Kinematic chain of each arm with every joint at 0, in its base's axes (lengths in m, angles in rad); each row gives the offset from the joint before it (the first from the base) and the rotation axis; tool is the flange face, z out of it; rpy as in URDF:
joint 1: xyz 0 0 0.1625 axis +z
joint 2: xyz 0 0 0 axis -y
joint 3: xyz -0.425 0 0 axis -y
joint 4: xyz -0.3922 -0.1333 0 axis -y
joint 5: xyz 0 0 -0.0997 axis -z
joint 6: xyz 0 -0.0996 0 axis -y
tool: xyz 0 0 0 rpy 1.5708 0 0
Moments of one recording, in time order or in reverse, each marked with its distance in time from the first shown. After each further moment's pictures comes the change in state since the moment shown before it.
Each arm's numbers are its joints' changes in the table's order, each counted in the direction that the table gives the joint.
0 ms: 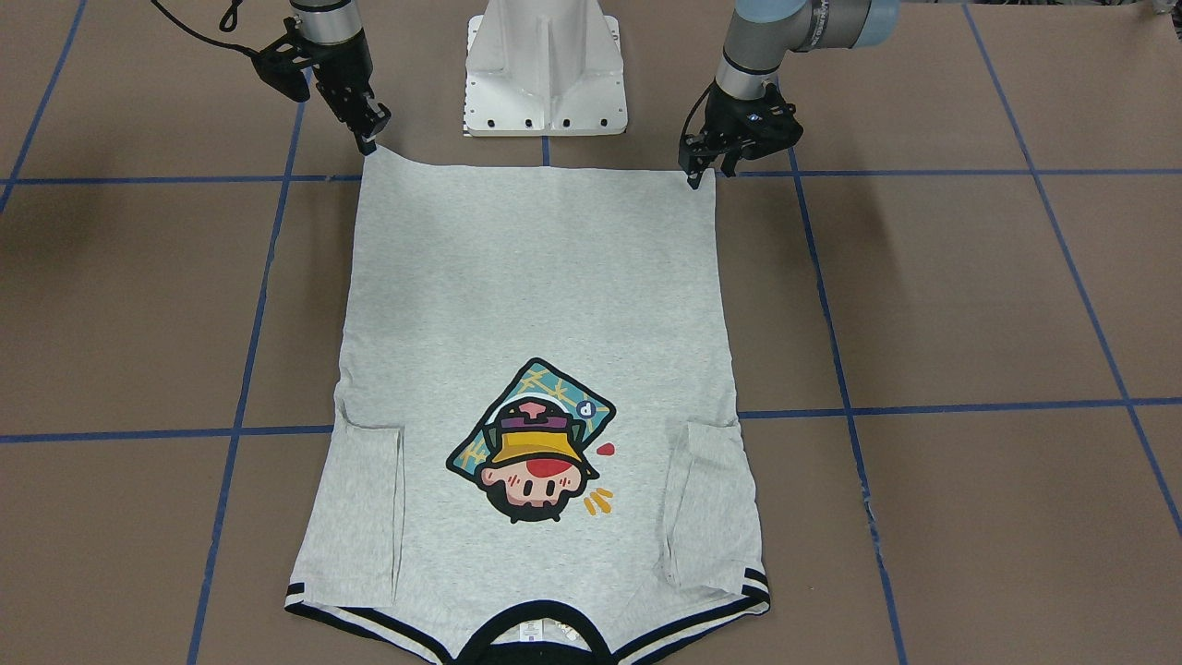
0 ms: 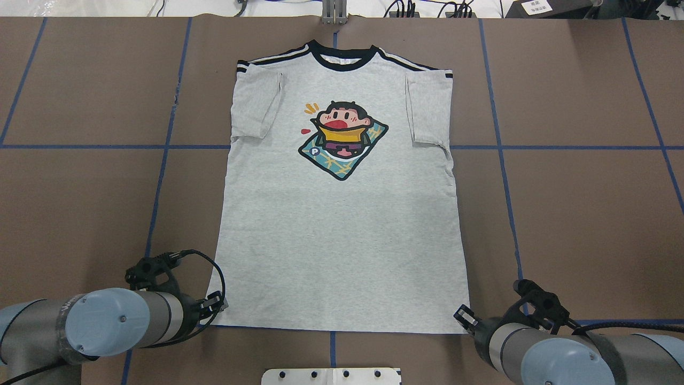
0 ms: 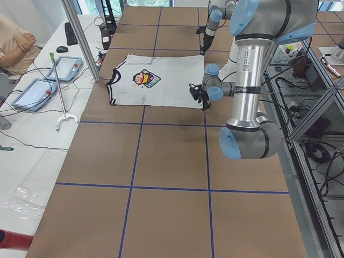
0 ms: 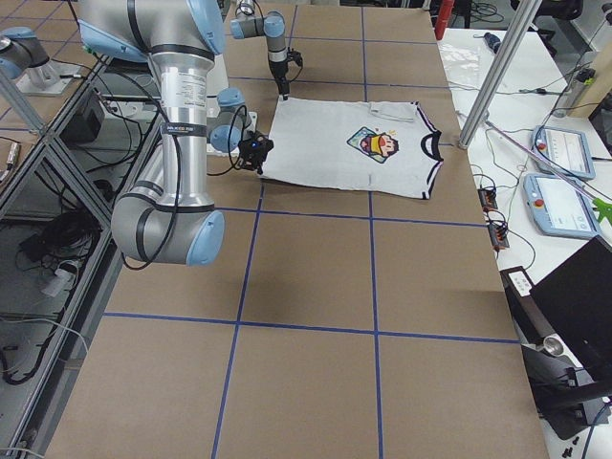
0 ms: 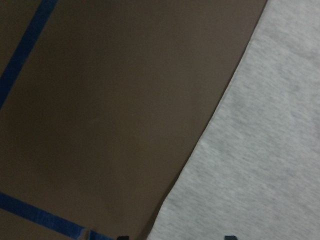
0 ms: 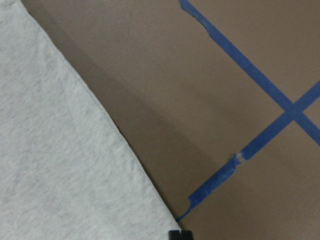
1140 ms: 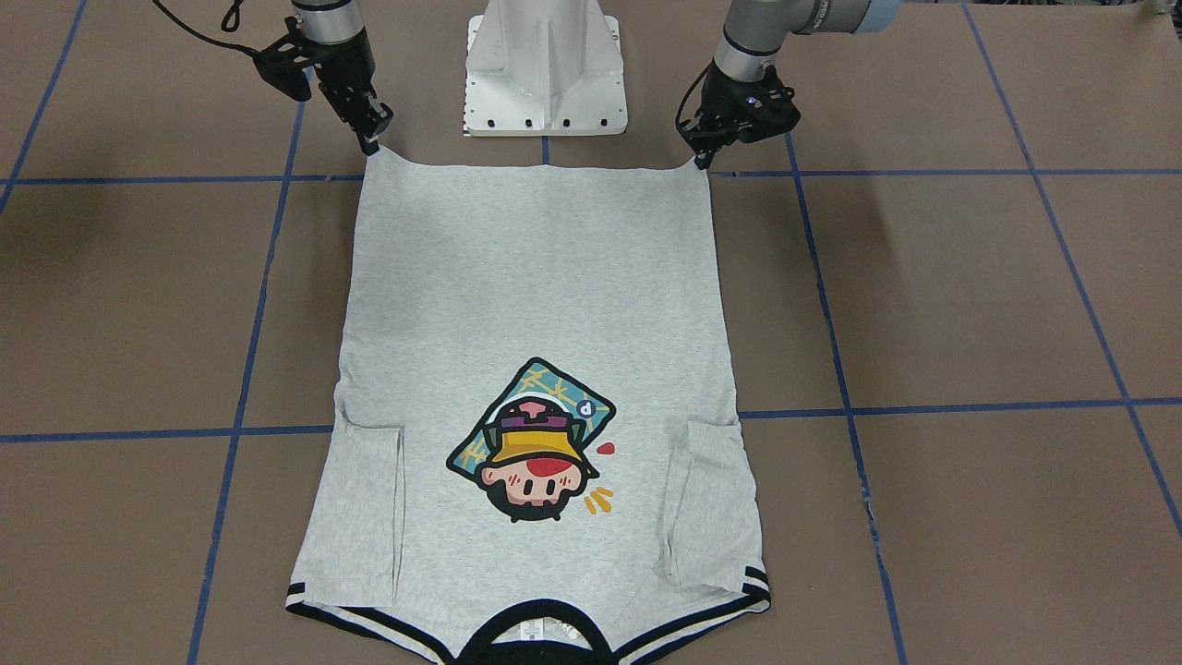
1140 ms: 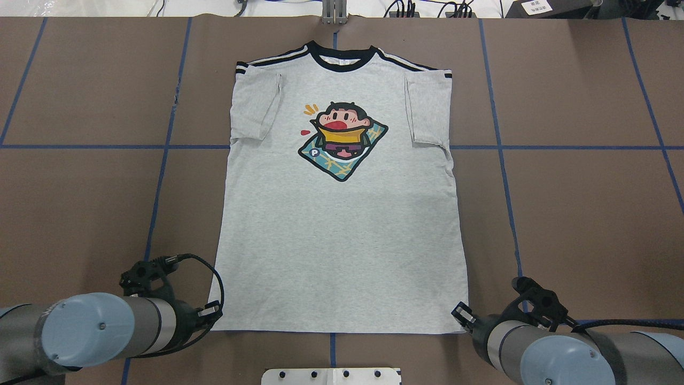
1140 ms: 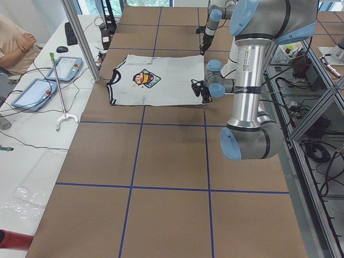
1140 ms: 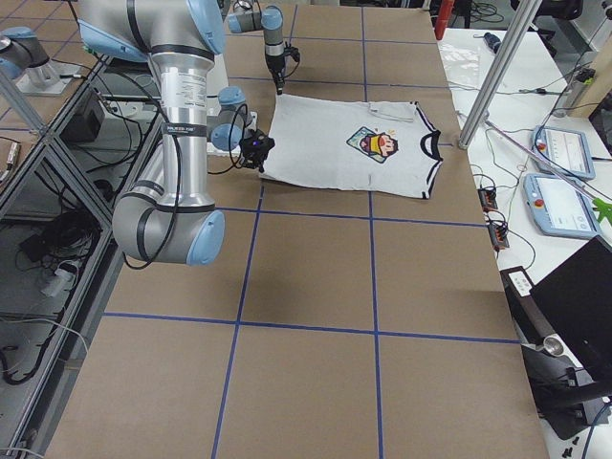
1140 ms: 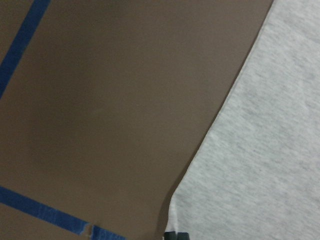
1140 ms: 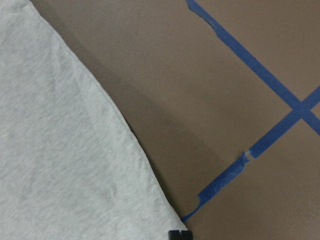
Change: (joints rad) left arm 0.023 0.040 -0.106 0.006 -0.023 0.010; right arm 0.008 0.009 0.009 0.001 0.001 0.000
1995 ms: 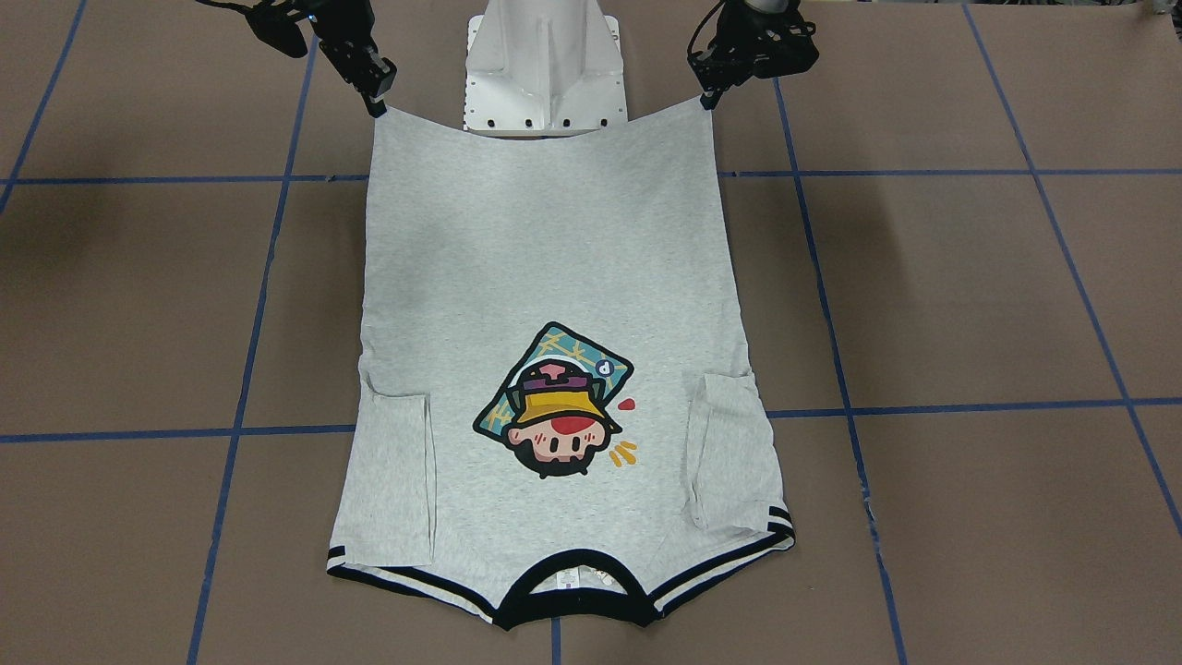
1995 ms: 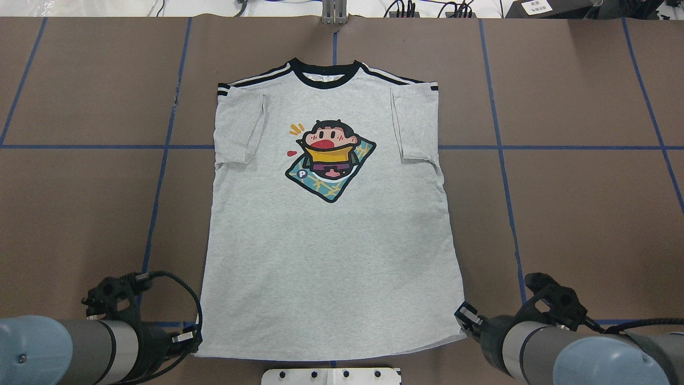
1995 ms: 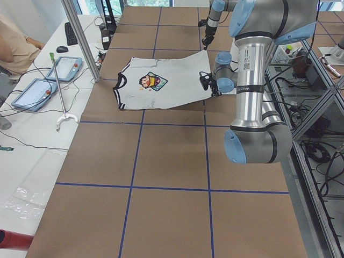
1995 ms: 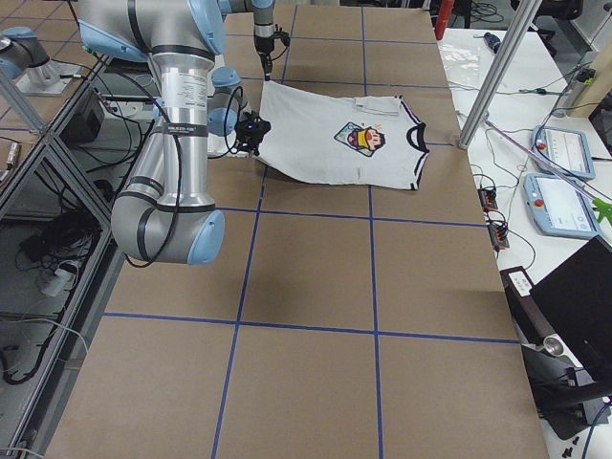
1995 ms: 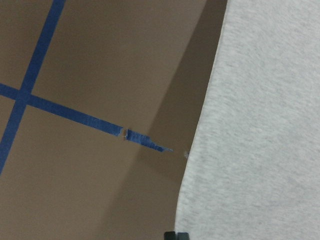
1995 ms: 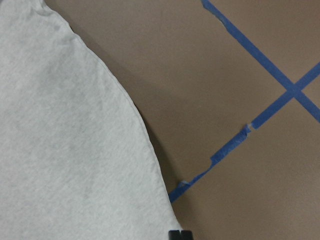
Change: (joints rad) left arm 0.018 0.076 -0.161 0.002 -0.001 0.033; right arm 0.024 0.005 0.148 -0.081 0.018 -0.009
